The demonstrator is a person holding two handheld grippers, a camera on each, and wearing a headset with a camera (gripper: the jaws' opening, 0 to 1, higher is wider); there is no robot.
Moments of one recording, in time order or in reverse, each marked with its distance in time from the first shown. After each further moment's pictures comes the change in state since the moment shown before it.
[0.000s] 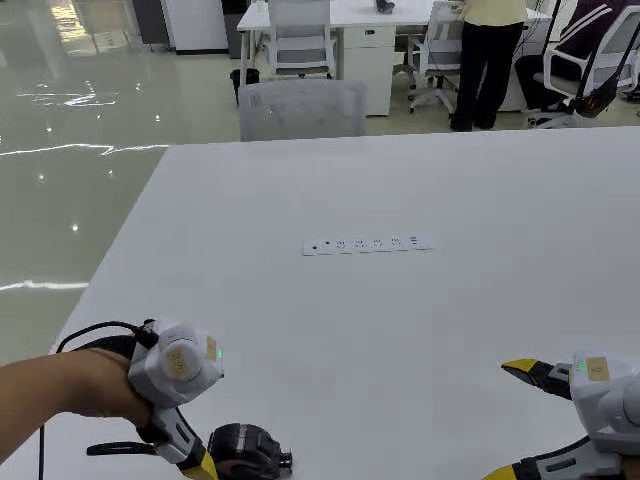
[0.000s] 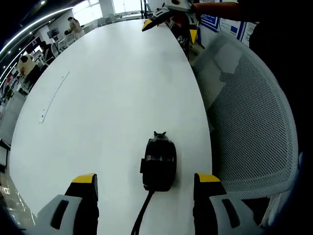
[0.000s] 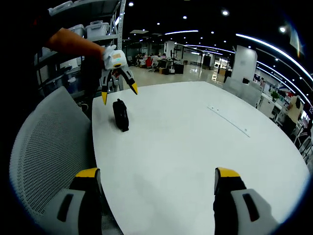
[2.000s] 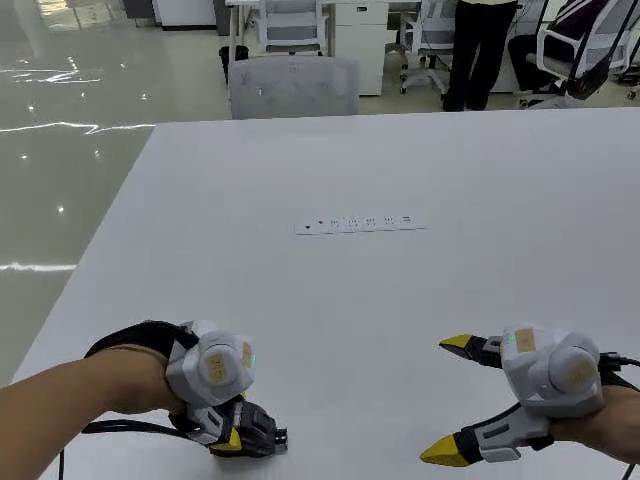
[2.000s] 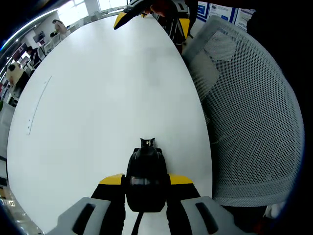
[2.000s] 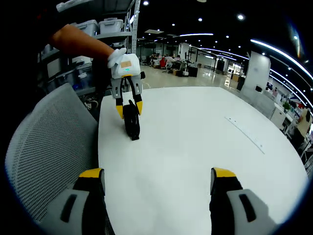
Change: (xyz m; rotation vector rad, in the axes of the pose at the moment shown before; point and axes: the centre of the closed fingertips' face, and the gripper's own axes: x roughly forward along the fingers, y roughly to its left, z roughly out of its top) left arm 0.032 -0.021 0.005 0.081 0.071 -0.040; right arm 0.051 0.028 0.030 -0.092 -0.009 0.106
